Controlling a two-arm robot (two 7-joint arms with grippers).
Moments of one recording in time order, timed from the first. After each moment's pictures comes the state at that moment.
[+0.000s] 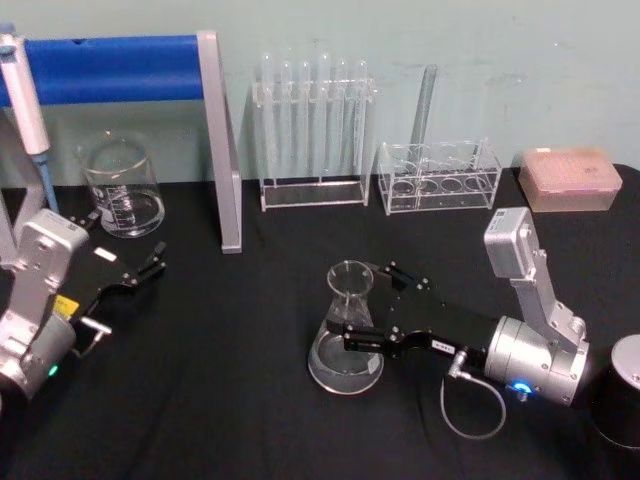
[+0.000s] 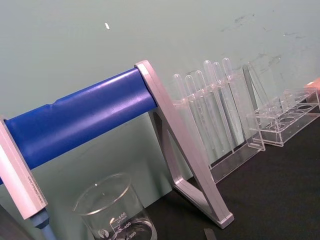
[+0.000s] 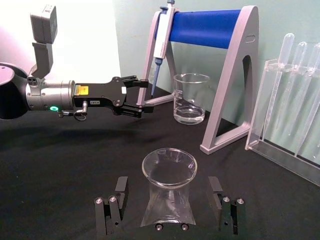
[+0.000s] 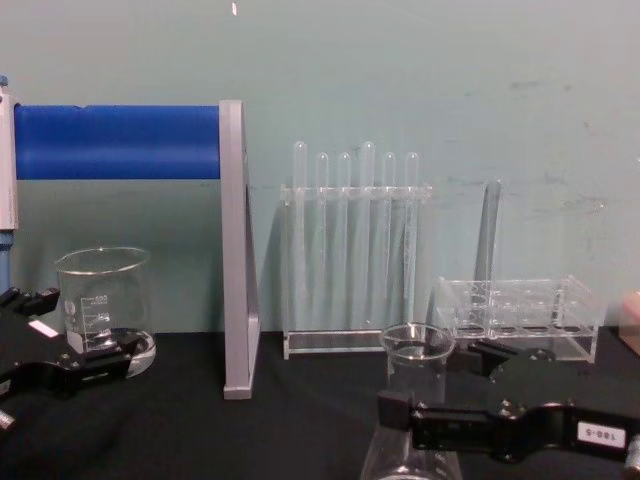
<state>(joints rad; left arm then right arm) -0.20 0.60 0.45 -1.41 -0.25 -0.12 0.03 0.26 0.50 -0.51 -1.45 0.48 -0.04 0.63</state>
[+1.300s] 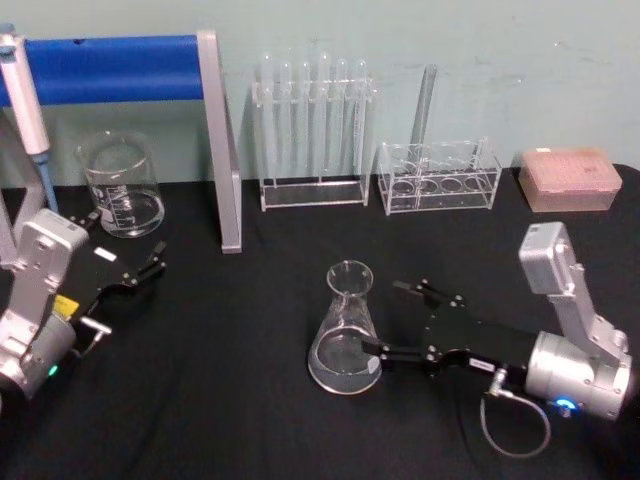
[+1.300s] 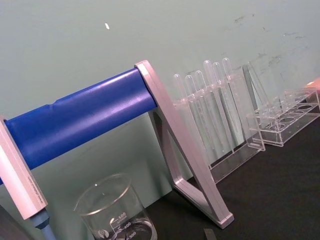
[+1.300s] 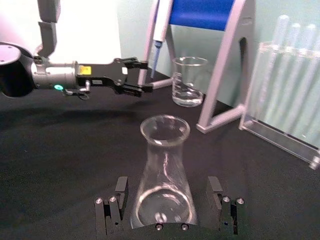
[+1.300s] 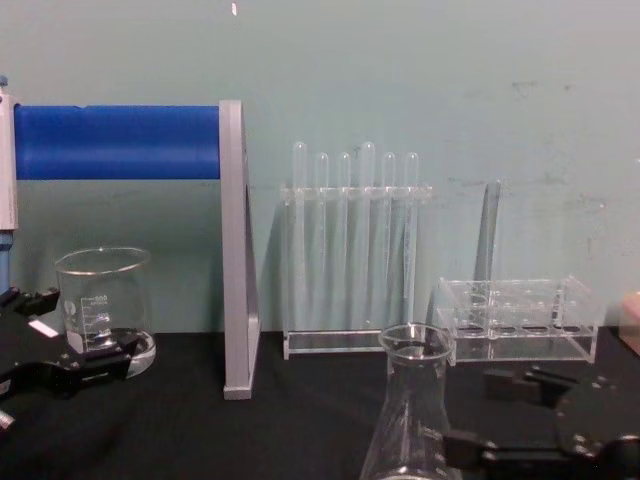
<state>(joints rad) -0.20 0.60 0.45 -1.41 -0.25 -0.12 0.03 0.21 0.59 -0.49 -1.49 0.51 -0.03 0.66</state>
